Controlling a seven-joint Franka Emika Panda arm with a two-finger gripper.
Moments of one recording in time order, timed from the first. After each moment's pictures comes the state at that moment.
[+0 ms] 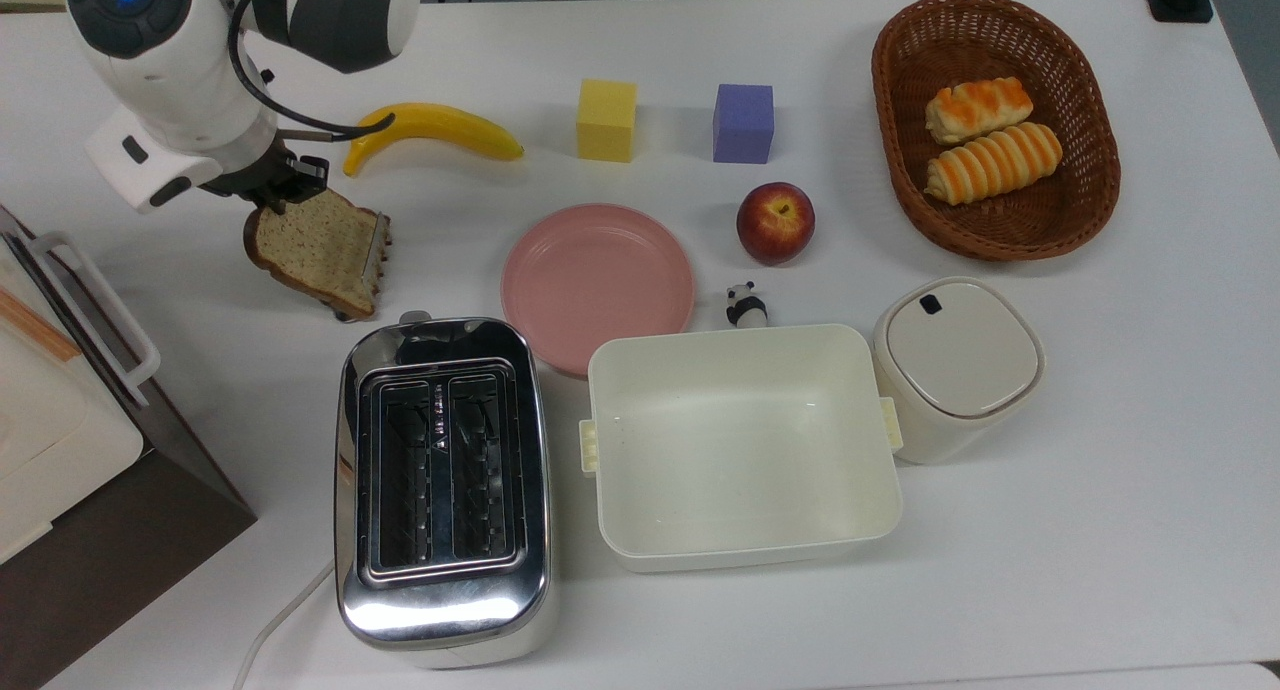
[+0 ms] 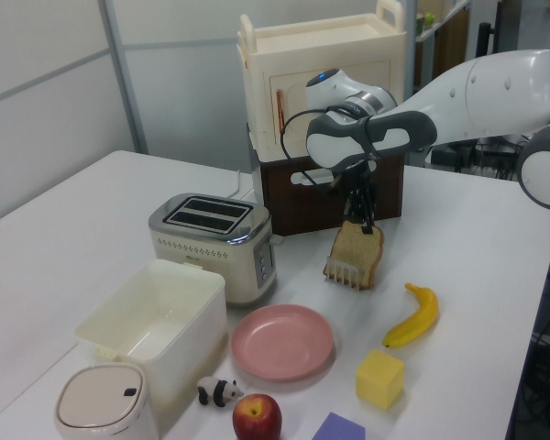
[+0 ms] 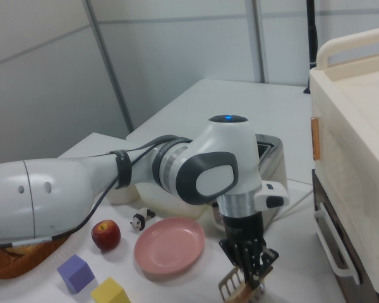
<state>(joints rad) -0.17 0.45 -0.18 -1.49 -0.14 1.78 -0.27</state>
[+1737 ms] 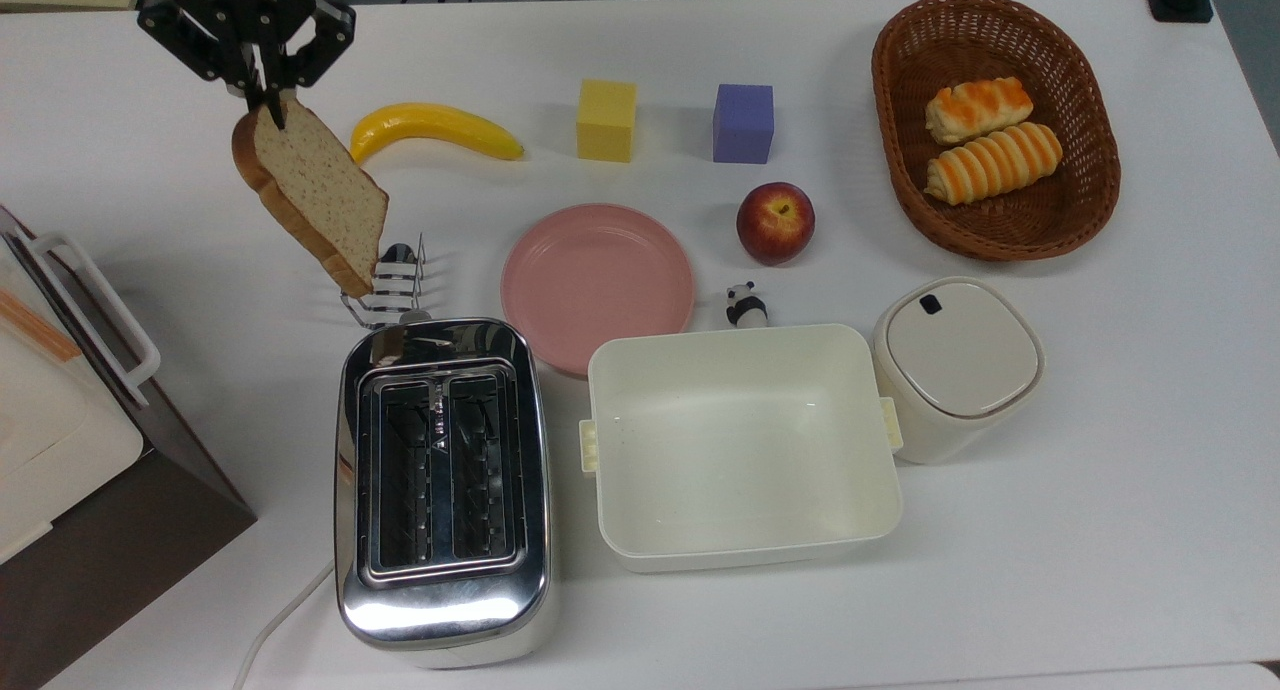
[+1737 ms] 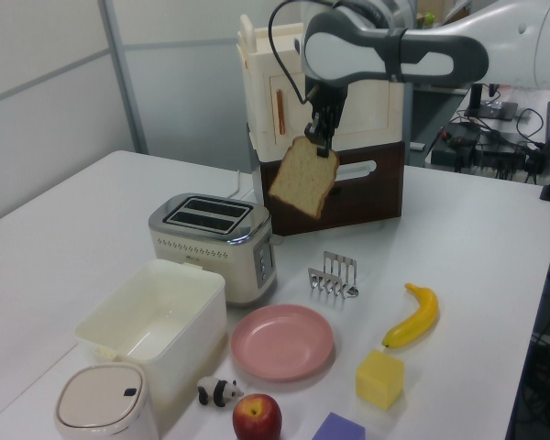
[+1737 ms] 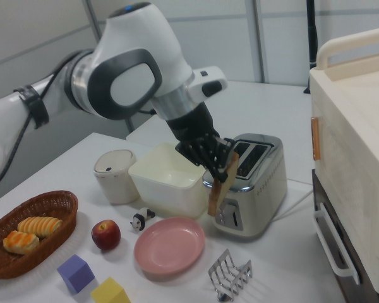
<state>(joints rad) -0.16 0.22 -0.04 -1.36 -0.13 1.78 -0.27</state>
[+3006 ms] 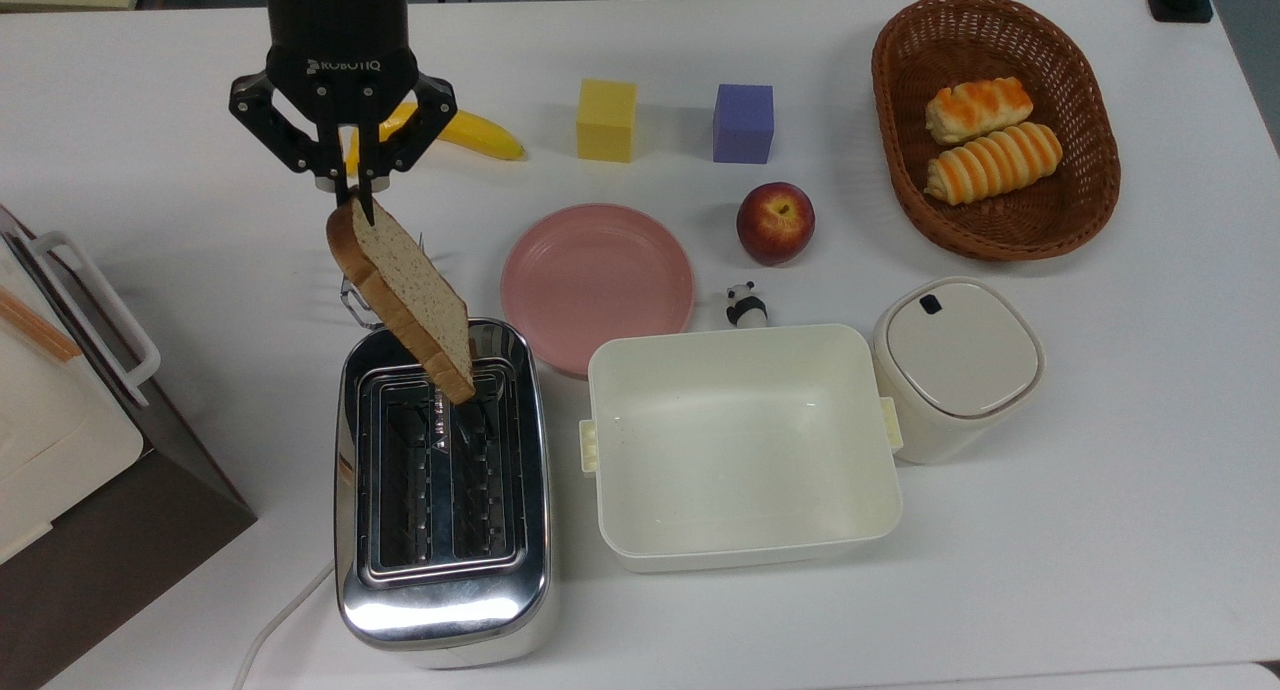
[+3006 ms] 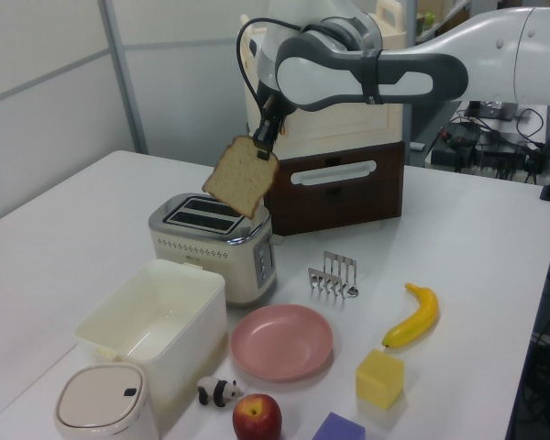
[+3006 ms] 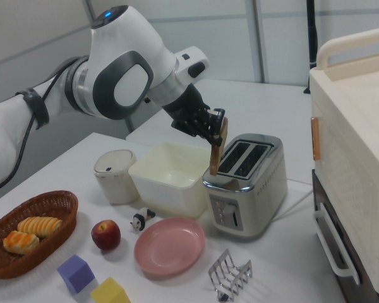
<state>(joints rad) -0.16 0.28 0.08 -1.35 -0.13 2.06 -0.27</state>
